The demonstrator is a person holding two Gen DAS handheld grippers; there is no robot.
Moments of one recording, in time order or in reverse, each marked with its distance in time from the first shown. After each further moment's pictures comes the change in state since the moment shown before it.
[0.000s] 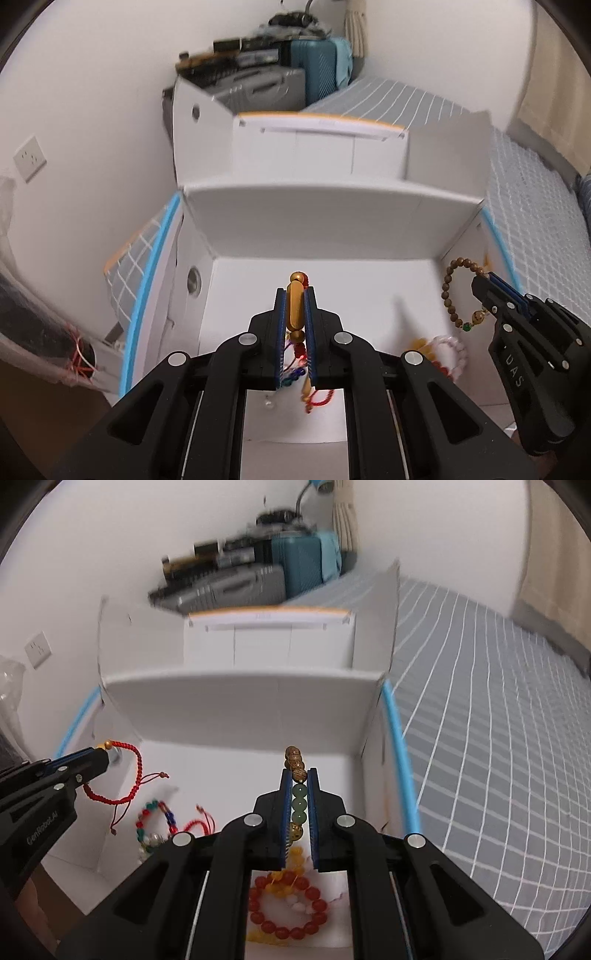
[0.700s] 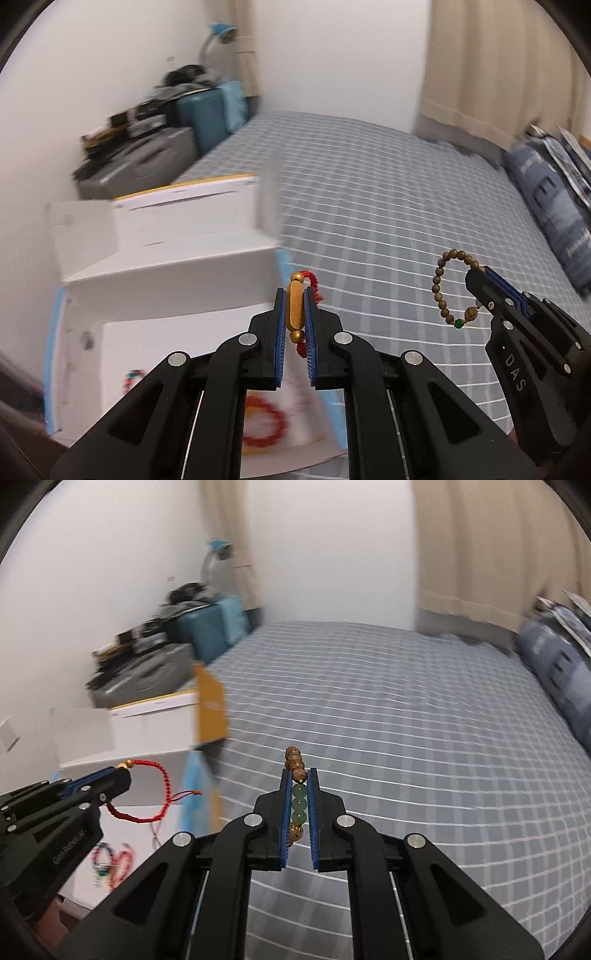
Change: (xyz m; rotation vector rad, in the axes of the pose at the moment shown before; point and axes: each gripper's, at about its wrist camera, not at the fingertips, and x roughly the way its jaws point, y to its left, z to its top) left arm -0.067 -0.164 0.020 0.182 -0.166 -0.189; right arm -0.114 -0.152 -0.015 0.193 -0.246 -0.149
